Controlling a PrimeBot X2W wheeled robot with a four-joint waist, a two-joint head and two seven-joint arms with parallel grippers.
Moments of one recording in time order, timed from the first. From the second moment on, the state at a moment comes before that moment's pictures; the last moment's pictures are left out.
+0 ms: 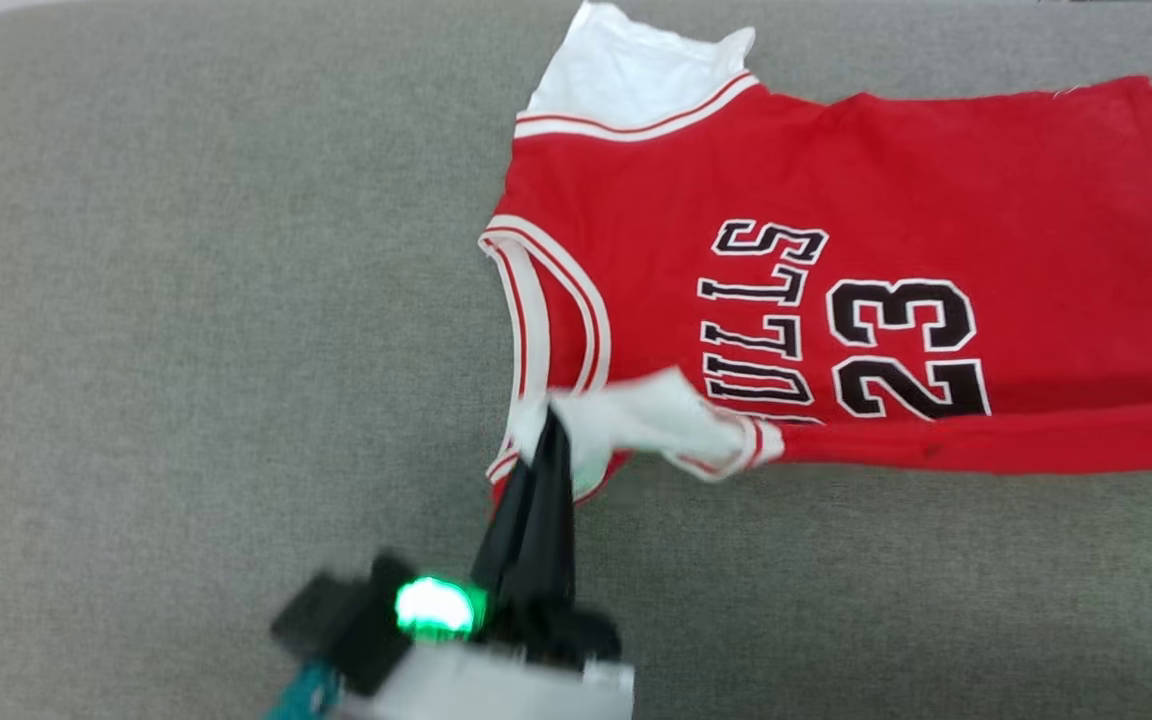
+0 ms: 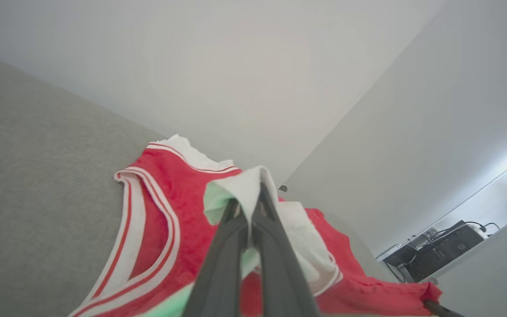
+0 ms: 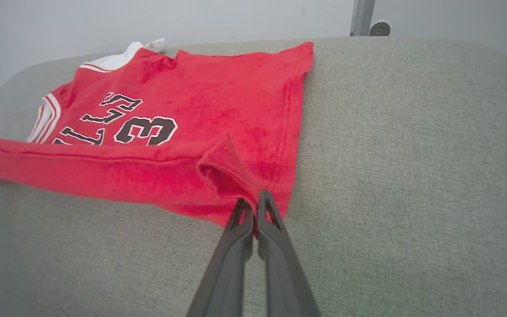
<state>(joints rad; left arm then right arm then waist) -0.04 0.05 -0.51 -0.33 -0.56 0.22 -0.26 0.00 -1.27 0.39 -0.05 1.33 0.13 -0.26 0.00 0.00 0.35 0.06</state>
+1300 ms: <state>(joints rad) -0.56 0.05 -0.63 0.32 -0.63 0.39 -0.27 -0.48 -1.17 0.70 0.22 1.32 0.13 -0.20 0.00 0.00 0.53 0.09</state>
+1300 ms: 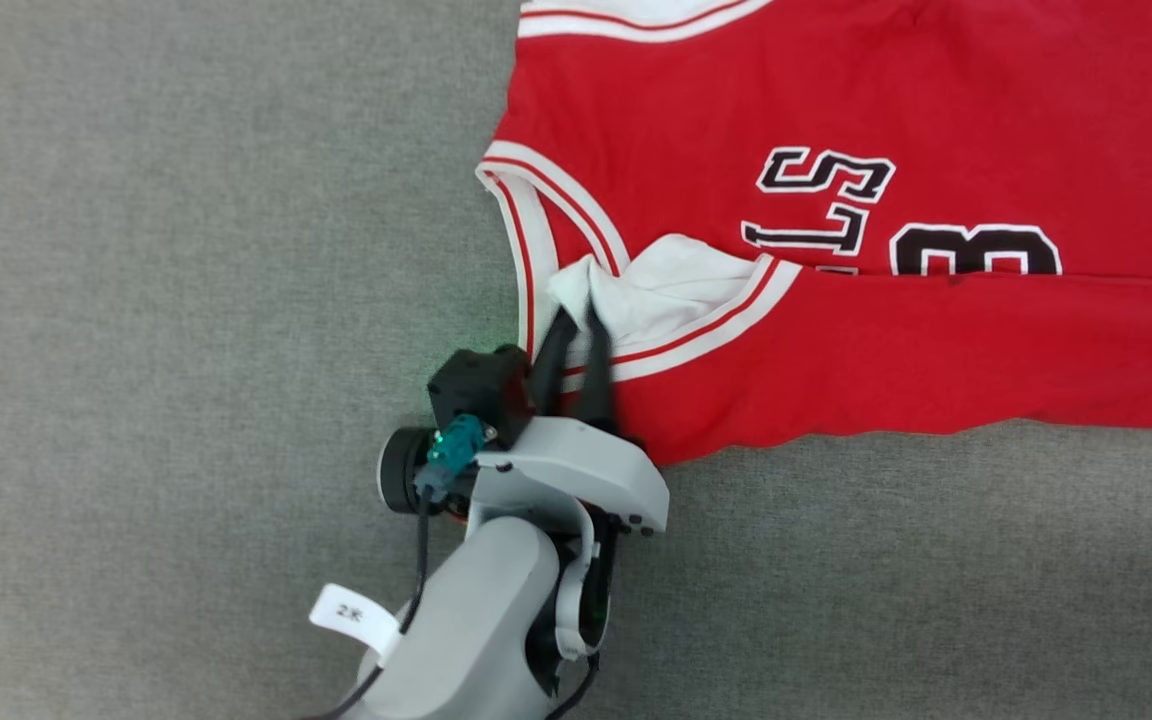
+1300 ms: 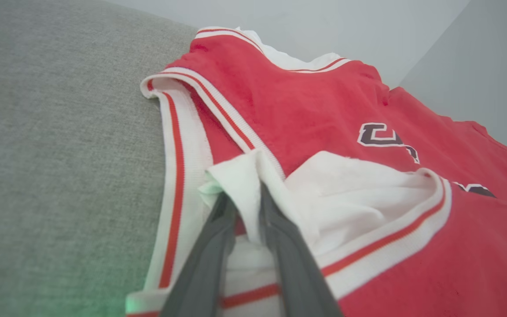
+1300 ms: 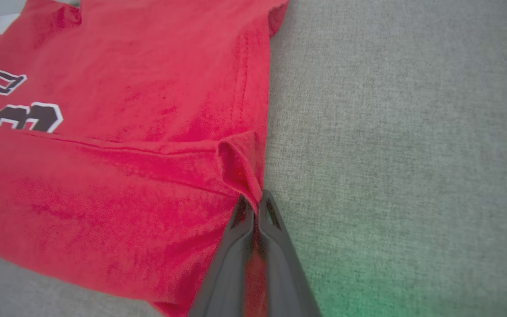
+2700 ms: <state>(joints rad) -0.49 0.35 -0.74 -0.21 -0.55 0.81 0.67 -0.30 -1.23 0.48 0.04 1.33 0.13 -0.26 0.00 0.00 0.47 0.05</state>
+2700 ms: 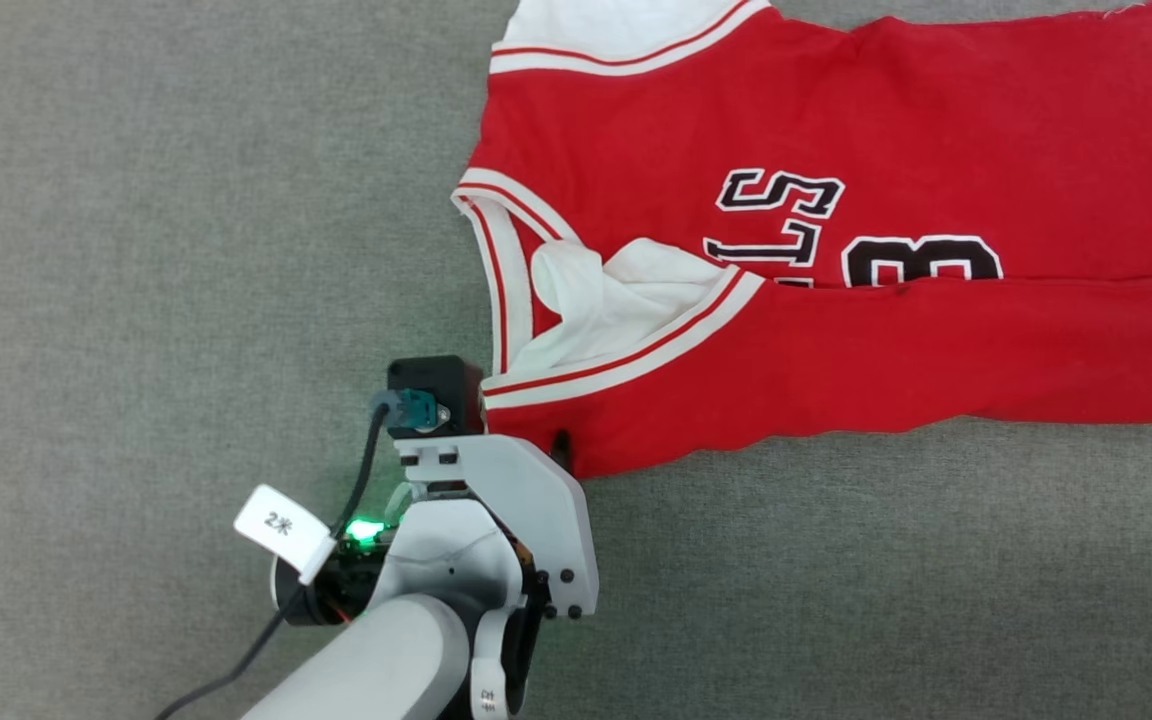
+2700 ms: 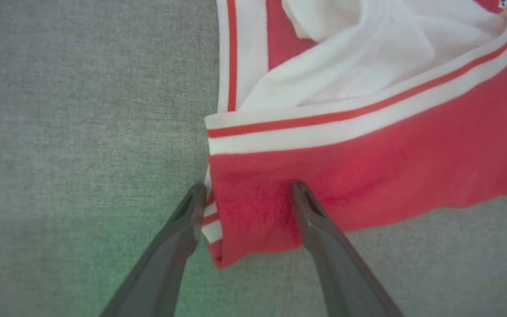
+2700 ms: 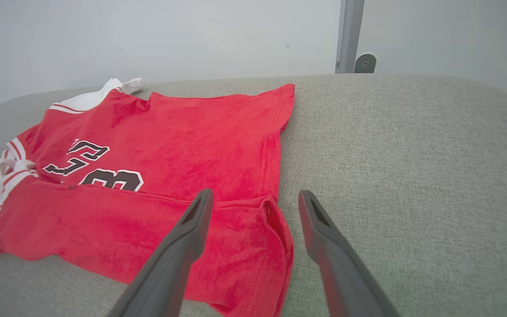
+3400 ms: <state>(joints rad) -0.48 0.28 -0.73 -0.14 -0.61 0.72 0.58 -0.29 -1.40 0.63 -0.03 1.23 0.13 0.02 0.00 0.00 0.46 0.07</state>
